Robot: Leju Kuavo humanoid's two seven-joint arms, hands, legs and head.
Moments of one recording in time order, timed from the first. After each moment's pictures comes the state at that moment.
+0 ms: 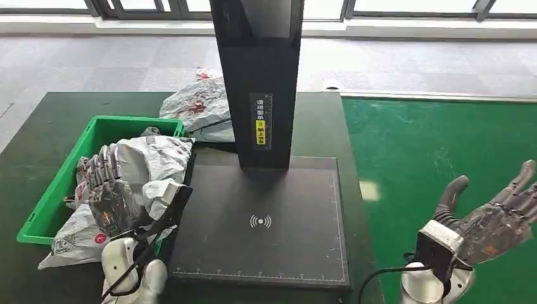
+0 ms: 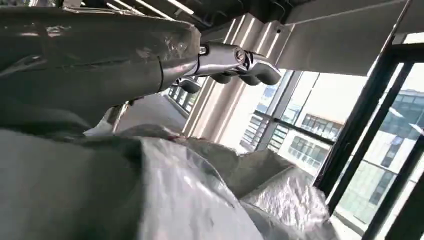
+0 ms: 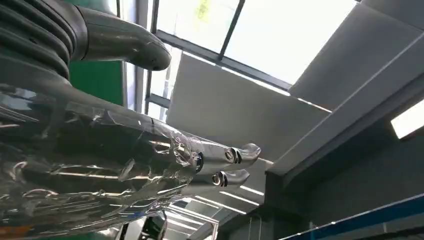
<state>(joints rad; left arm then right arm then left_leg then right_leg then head) -0.02 -0.33 0.15 -1.51 -1.46 0.70 0.09 0.00 0.31 -0.23 -1.79 0.62 -0.70 -0.70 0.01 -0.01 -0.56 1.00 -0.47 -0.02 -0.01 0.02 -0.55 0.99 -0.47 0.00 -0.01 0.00</state>
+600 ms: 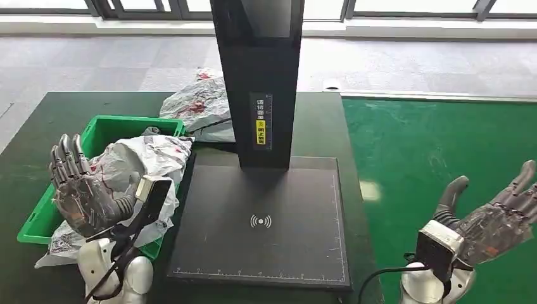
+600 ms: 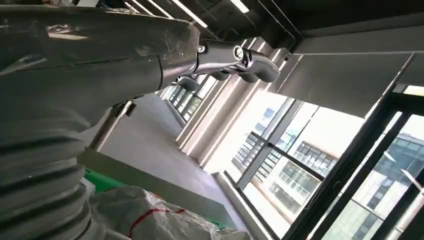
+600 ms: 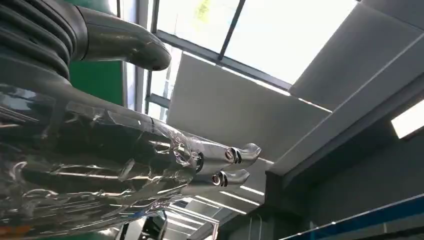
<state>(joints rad) 0.00 -0.33 0.15 -1.65 -1.43 0.70 0.07 0.00 0.31 -0.23 -1.79 0.62 -0.70 -0.70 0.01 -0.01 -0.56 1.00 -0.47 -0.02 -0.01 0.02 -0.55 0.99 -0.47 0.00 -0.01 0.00</state>
